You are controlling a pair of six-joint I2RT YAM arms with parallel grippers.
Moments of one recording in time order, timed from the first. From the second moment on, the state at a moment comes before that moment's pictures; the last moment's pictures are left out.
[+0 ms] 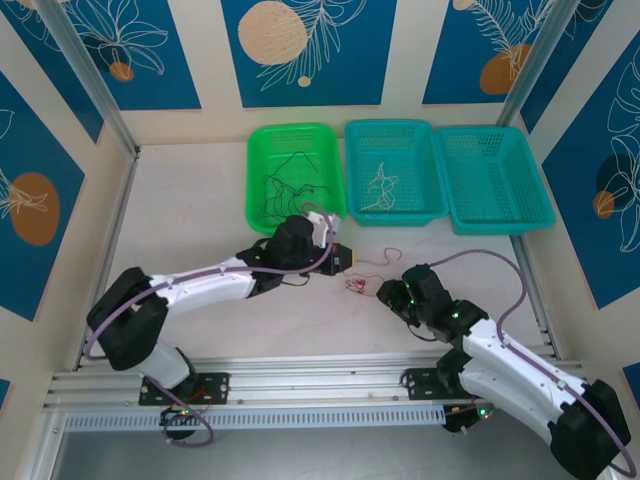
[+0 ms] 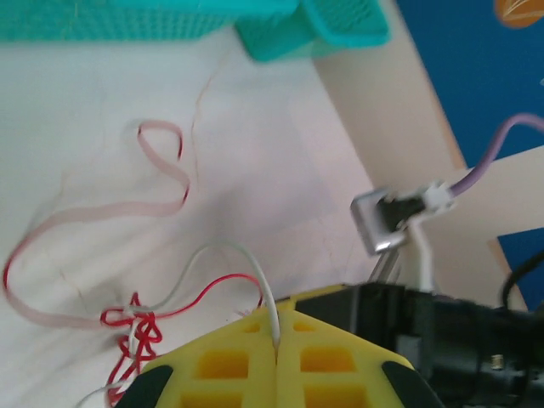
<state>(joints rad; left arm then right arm) -0.87 1.53 0.93 0.16 0.35 -0.74 0.60 0.72 0.34 -0.49 0.03 1.13</state>
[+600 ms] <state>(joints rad) -0.87 1.47 0.88 0.18 0.35 -0.69 0.55 1.11 0.53 -0.21 -0.16 0.86</state>
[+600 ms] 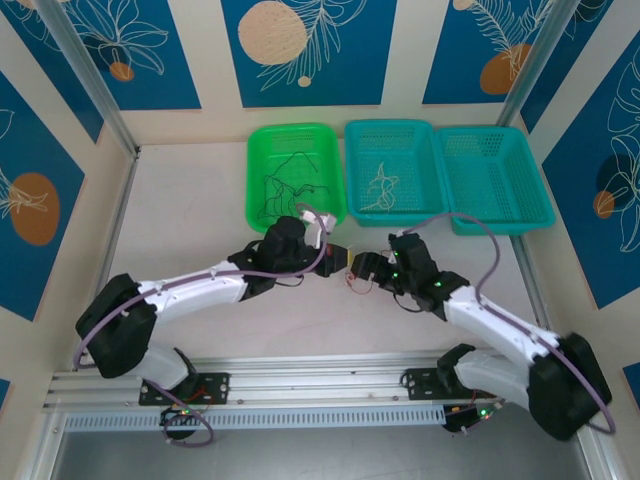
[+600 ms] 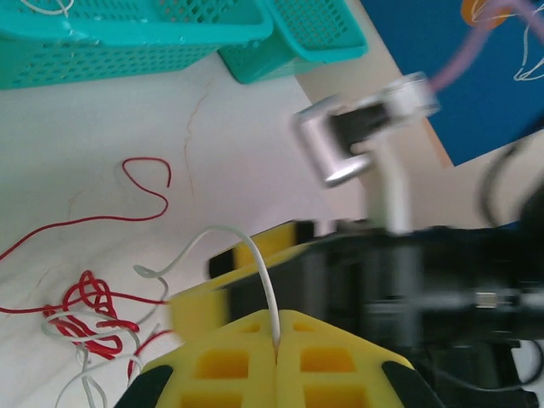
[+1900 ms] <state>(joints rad) -0.51 0.78 0.93 -0.39 0.19 -0.51 0.73 1.19 0.59 -0.12 -0.08 0.68</state>
